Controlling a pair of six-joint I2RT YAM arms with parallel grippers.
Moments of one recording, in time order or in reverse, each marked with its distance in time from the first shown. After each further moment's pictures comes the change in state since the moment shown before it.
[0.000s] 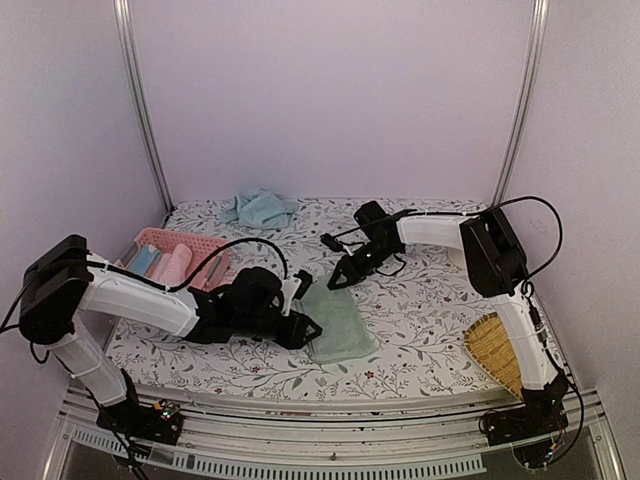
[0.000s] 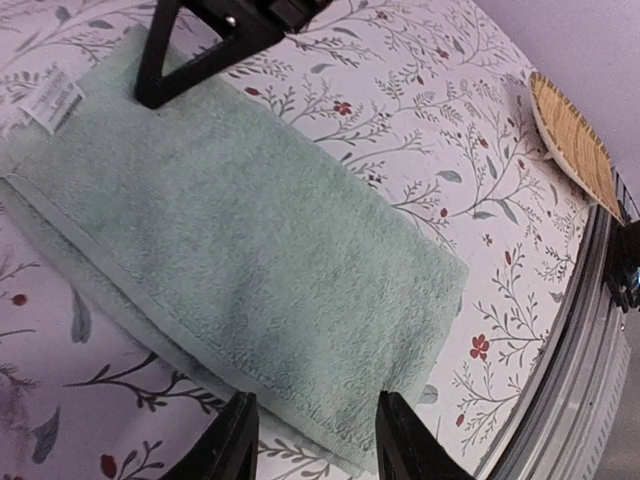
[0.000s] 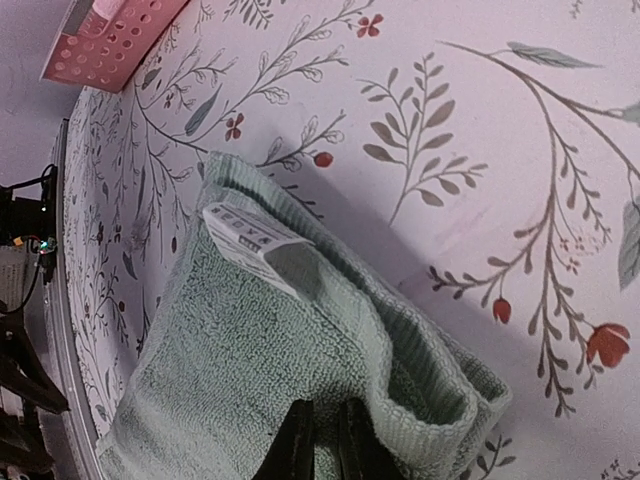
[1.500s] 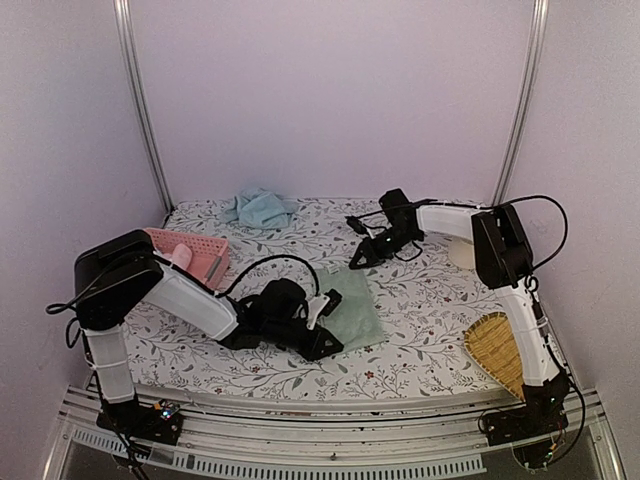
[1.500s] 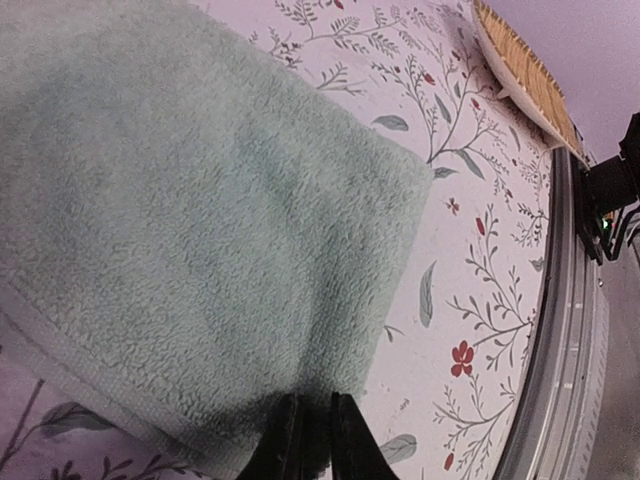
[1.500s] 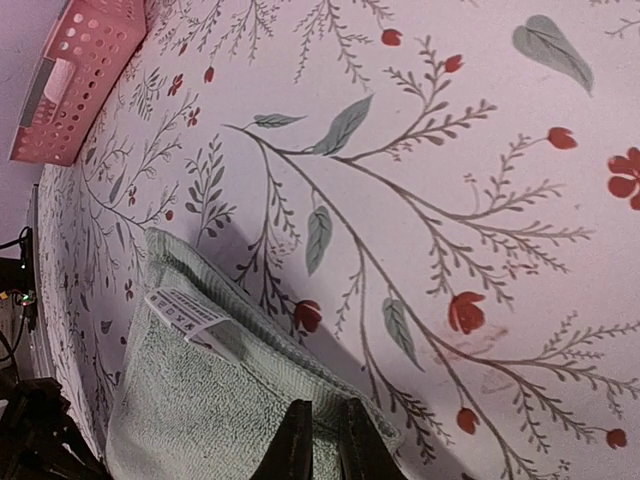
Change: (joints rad) left arm -0.003 0.345 0.107 0.224 0.299 0.045; right arm -0.141 0.031 0.065 -0.014 0.031 0.012
